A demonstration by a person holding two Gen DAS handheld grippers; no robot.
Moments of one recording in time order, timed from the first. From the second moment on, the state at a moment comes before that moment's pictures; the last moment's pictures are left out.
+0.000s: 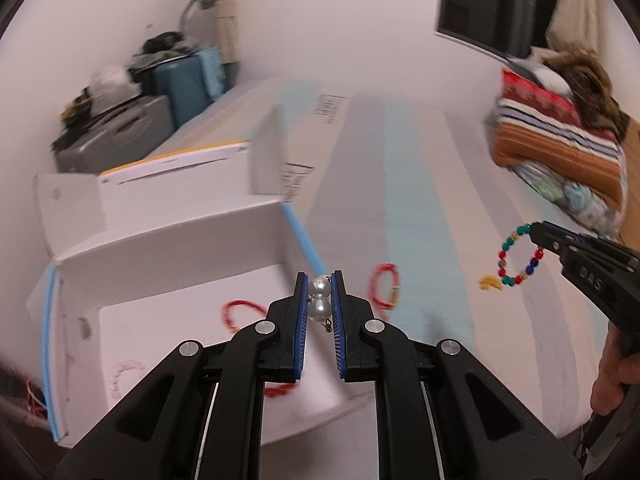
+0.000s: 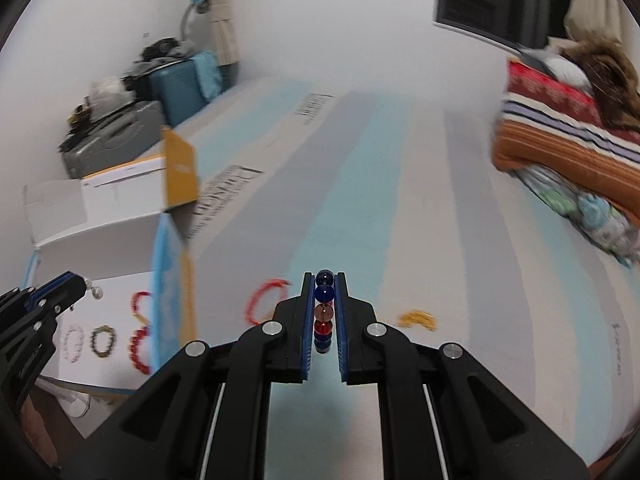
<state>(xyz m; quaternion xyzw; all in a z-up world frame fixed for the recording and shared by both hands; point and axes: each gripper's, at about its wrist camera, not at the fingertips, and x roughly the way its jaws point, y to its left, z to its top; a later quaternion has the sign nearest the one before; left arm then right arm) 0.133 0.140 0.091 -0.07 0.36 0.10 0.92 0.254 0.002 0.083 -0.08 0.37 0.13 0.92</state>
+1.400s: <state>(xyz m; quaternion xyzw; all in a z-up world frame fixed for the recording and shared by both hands) 0.096 0.303 -0.007 -0.15 0.50 0.22 0.83 0.236 0.224 -0.016 -0.18 0.46 0.25 0.84</state>
